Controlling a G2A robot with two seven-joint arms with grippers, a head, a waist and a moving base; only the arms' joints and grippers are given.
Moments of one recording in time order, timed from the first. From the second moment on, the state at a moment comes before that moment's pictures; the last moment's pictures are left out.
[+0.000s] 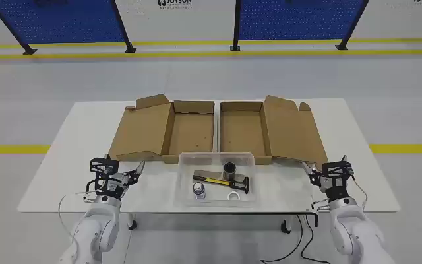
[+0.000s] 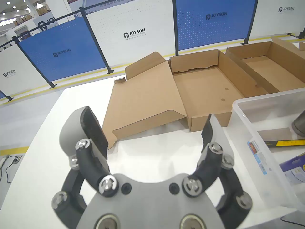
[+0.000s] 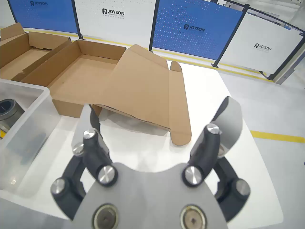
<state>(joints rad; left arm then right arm) 1.73 -1.15 -1.60 -1.80 1.33 0.00 0.00 -1.73 -1.15 1.60 -1.80 -1.33 0.00 0.00</state>
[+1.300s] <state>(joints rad) 1.53 -1.14 -1.43 -2.03 1.24 -0.52 -0.33 -1.73 -1.15 1.60 -1.80 -1.33 0.00 0.00</state>
